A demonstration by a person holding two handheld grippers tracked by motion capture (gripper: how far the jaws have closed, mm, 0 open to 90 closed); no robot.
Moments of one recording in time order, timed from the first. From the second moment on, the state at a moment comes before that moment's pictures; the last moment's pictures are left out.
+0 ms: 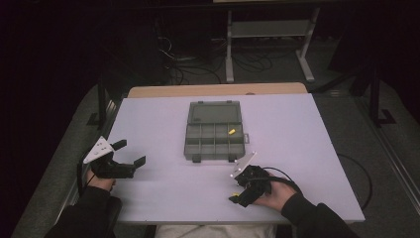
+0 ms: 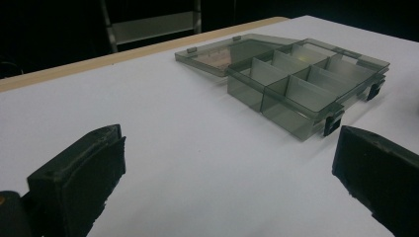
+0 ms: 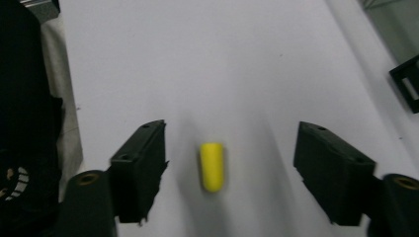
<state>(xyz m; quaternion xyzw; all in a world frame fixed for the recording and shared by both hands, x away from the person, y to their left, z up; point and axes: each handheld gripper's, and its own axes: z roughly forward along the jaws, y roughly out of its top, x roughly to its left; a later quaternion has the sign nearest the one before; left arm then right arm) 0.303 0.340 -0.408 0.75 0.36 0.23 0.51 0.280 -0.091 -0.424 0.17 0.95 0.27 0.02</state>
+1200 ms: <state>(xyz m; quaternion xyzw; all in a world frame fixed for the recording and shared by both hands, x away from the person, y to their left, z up) 0.303 0.340 -0.408 0.75 0.36 0.23 0.51 0.285 -0.092 -0.392 0.16 0.95 0.28 0.03</state>
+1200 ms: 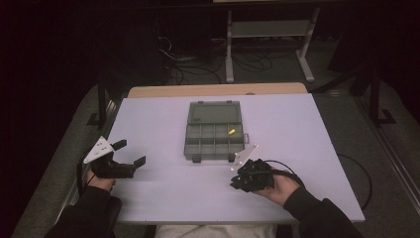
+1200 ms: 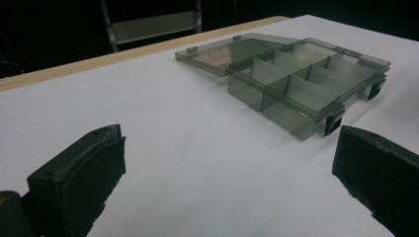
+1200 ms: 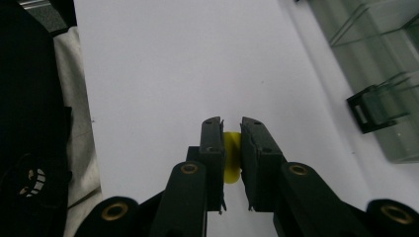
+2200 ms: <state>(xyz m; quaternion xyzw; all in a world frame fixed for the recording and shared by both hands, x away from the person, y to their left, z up) 0.303 0.340 -0.408 0.75 0.36 0.23 0.51 0.335 -0.095 -0.328 0.16 0.94 0.30 0.07</state>
